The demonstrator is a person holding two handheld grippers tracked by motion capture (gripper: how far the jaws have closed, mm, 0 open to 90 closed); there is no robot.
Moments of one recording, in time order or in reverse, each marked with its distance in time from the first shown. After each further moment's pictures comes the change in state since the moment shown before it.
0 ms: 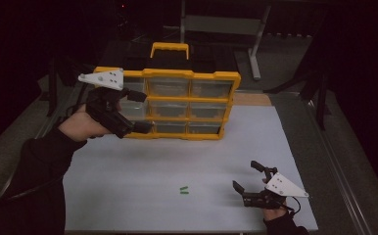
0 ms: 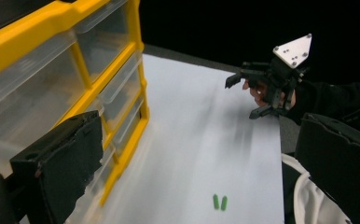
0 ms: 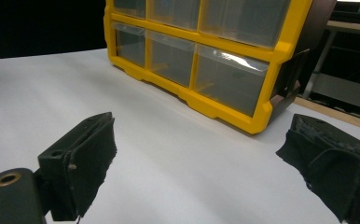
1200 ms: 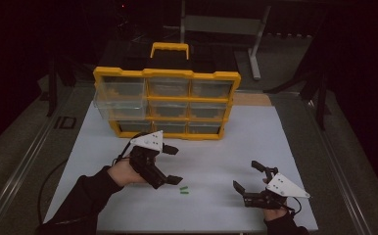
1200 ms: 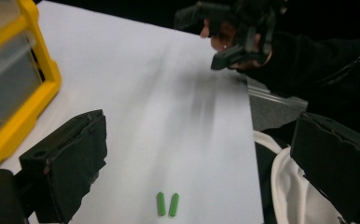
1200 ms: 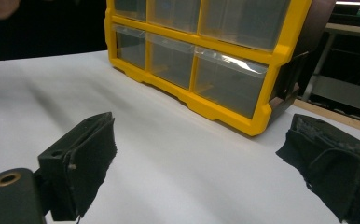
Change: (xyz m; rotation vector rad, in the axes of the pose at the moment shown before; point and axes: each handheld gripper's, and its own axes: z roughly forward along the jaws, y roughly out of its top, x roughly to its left) left arm -0.042 -0.101 0.123 0.034 -0.160 -0.053; right arm 0.000 0.001 -0.002 -0.007 0.002 -0.002
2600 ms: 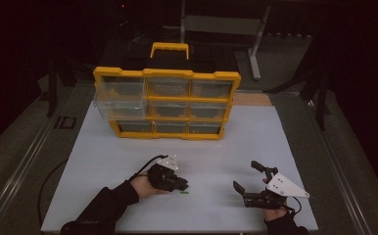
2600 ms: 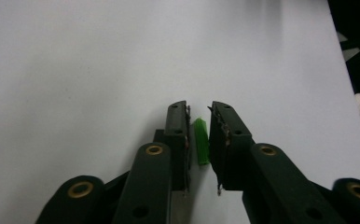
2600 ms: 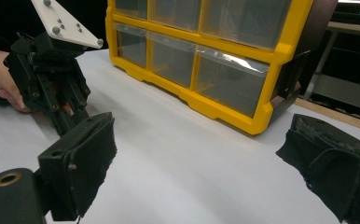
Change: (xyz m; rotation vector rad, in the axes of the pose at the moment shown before) left arm 0.032 -0.085 0.087 0.198 0.005 -0.104; right arm 0.000 0.000 0.000 0.007 0.007 0.000
